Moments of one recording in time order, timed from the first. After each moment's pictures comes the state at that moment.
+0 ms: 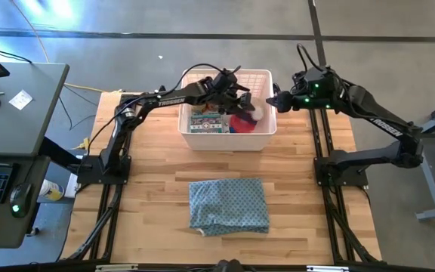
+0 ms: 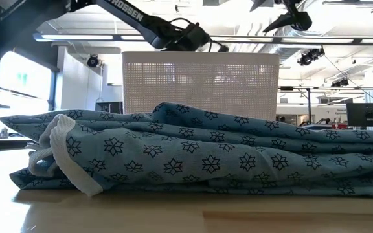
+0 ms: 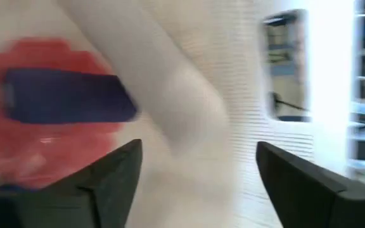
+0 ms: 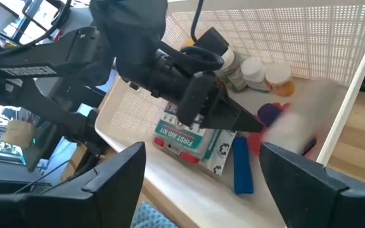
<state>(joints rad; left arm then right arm) 0.48 2.11 1.80 -0.32 0.37 -1.00 -0.51 1.10 1.33 -0.80 -0.05 0.77</state>
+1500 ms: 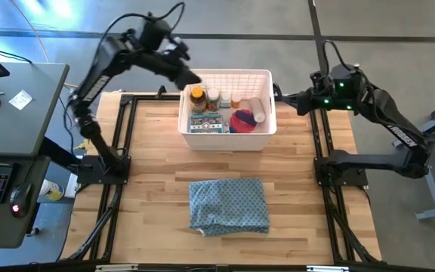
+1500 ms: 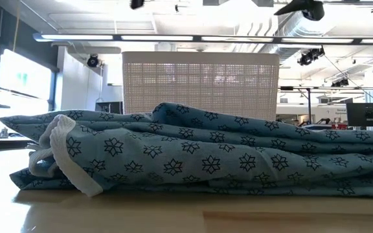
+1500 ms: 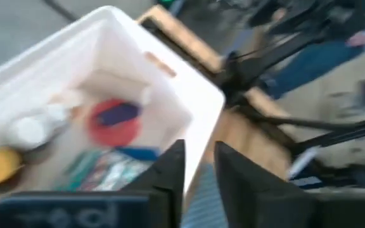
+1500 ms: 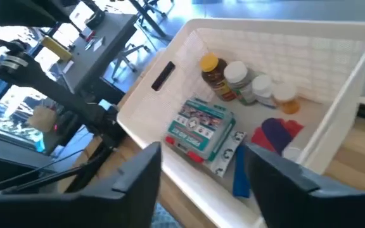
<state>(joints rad) 0.60 1.69 2.31 -1.25 0.44 -0.29 -0.59 0.96 1.33 -0.83 -0.17 0.63</state>
